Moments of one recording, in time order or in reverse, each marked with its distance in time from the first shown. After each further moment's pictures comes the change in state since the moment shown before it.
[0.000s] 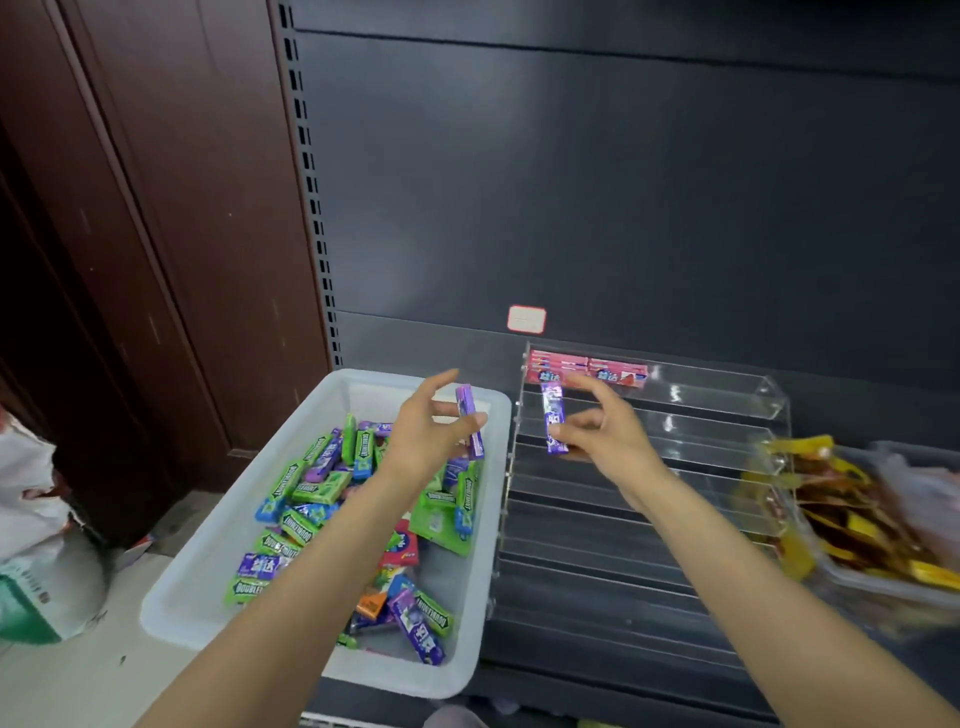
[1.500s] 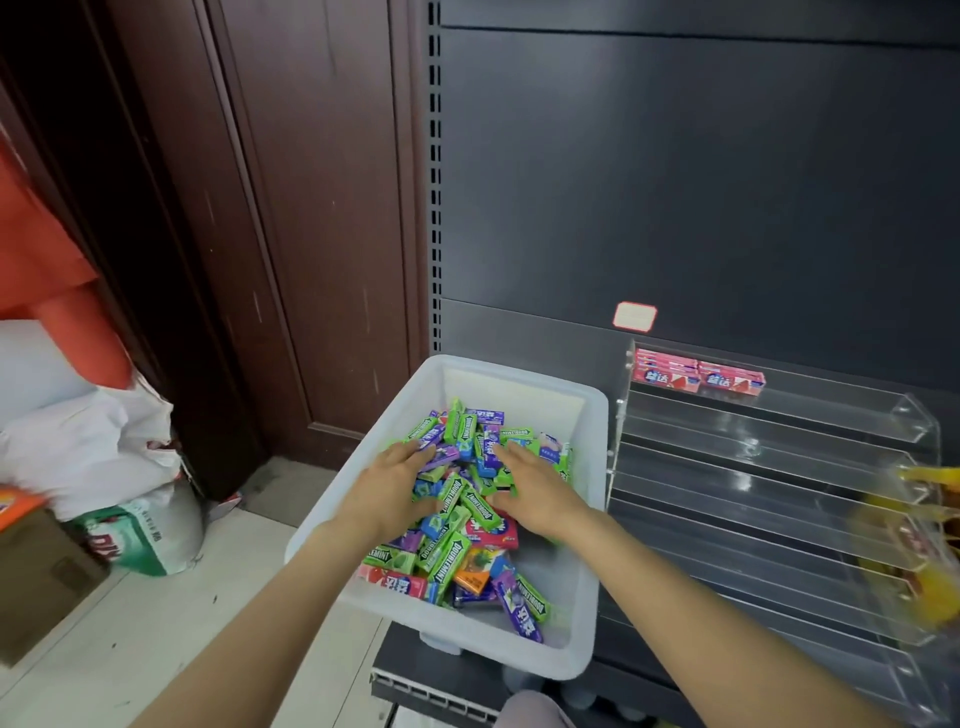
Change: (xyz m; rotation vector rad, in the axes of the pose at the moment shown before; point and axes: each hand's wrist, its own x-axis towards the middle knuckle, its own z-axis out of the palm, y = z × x) left_hand -0.026 -0.082 -0.142 1.191 -0.166 -0.012; right_hand 0.005 0.035 0.161 -0.871 -0.489 -0.104
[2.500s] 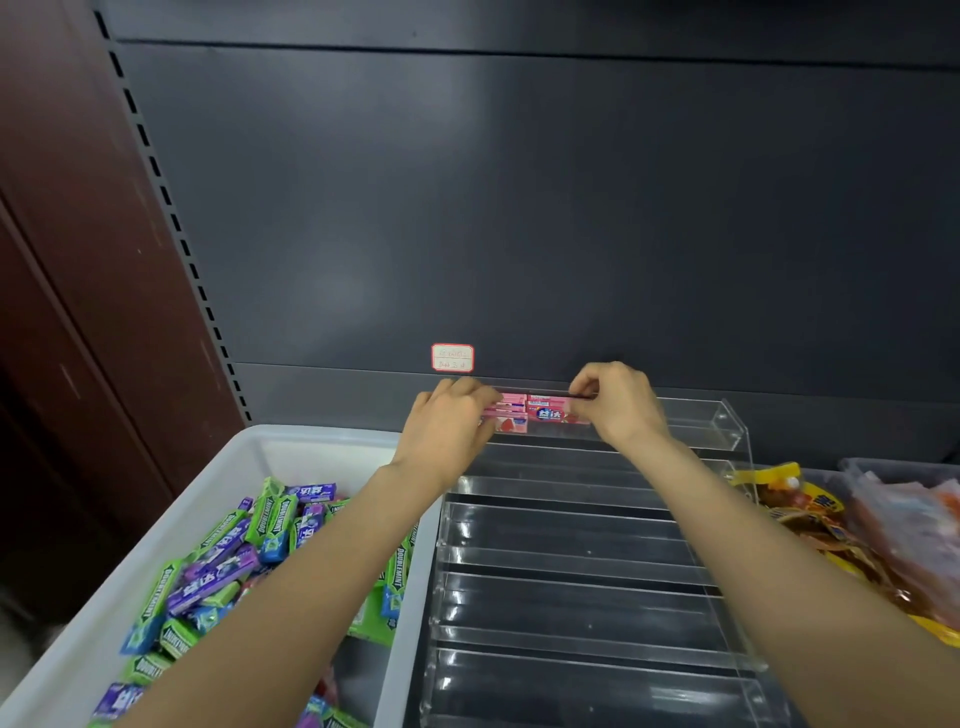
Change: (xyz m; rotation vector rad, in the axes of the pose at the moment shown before) left_hand 0.135 0.247 -0.024 0.039 0.336 0.434; right_hand -0.034 0.187 -0.196 0.046 0.689 0.323
